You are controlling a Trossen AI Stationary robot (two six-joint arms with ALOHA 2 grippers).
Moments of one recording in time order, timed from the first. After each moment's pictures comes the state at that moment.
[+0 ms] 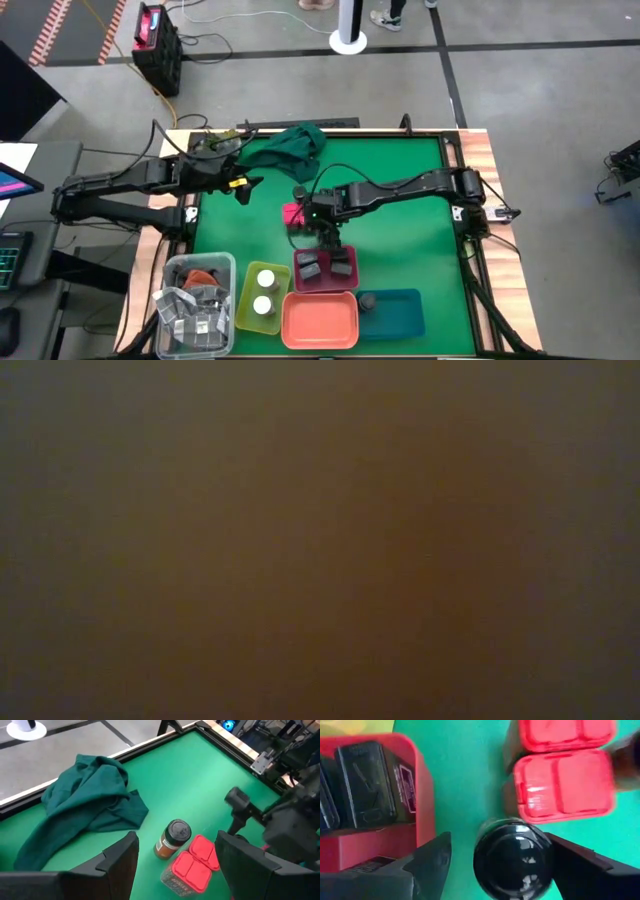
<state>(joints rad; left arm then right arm) 0.14 0.86 0.96 -0.64 -0.35 -0.55 0.03 1.99 1.61 -0.75 0.01 -0.01</state>
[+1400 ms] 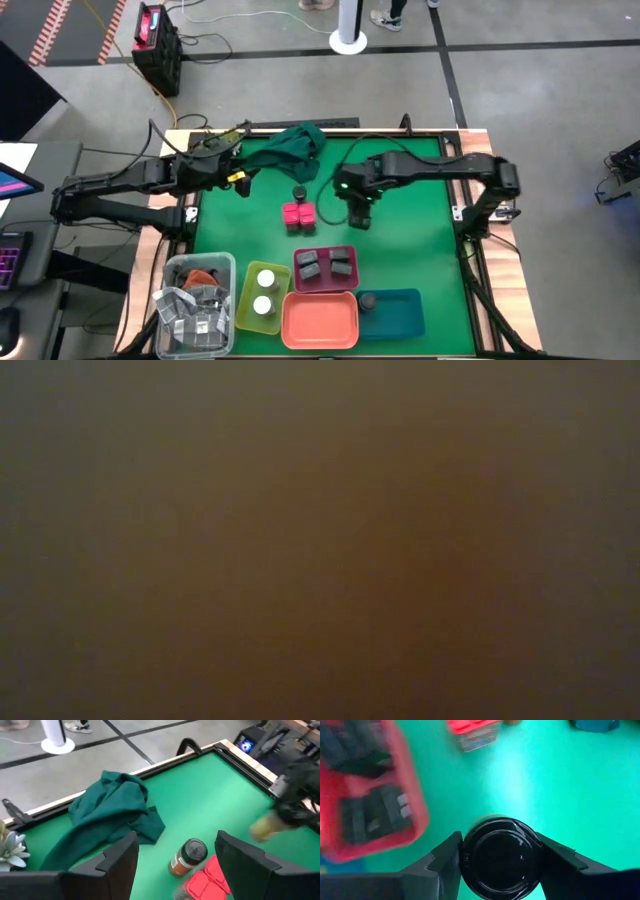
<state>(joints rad) 0.14 0.85 0.96 -0.63 -0.48 -0.58 -0.06 1.72 1.61 -1.13 0.03 0.12</state>
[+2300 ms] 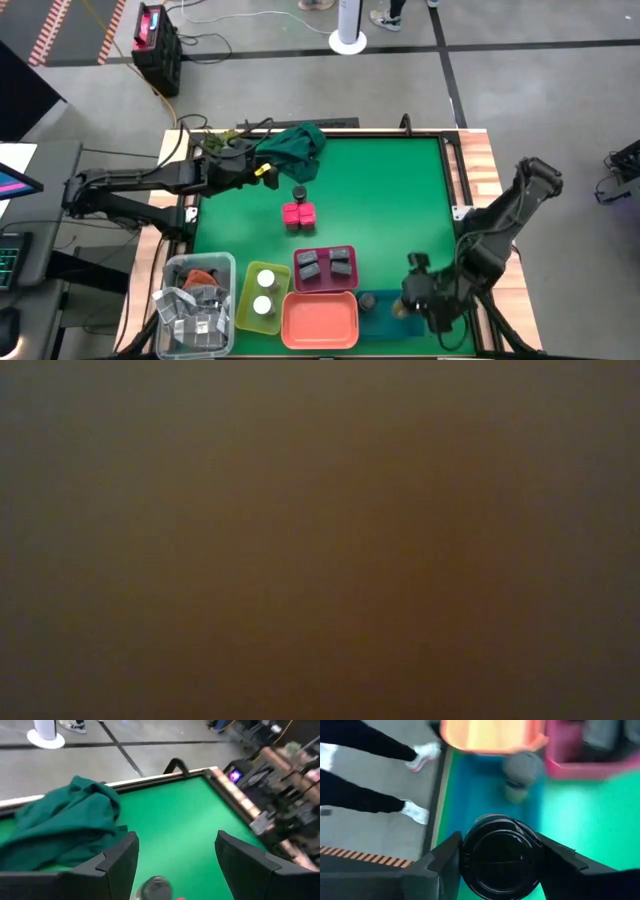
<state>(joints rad) 0.14 1.07 0.96 -0.30 -0.50 -0.72 0.83 1.38 1.22 -0.86 0.18 0.68</state>
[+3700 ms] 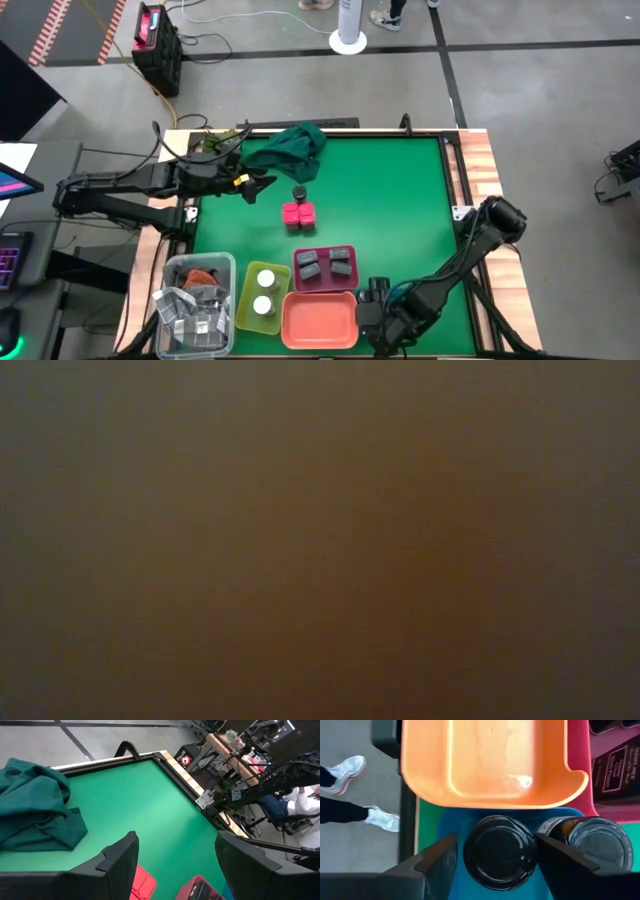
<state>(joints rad) 0.05 0.89 0.96 -0.38 -0.34 -0.74 0.74 1.88 1.51 -0.81 0.22 0.68</state>
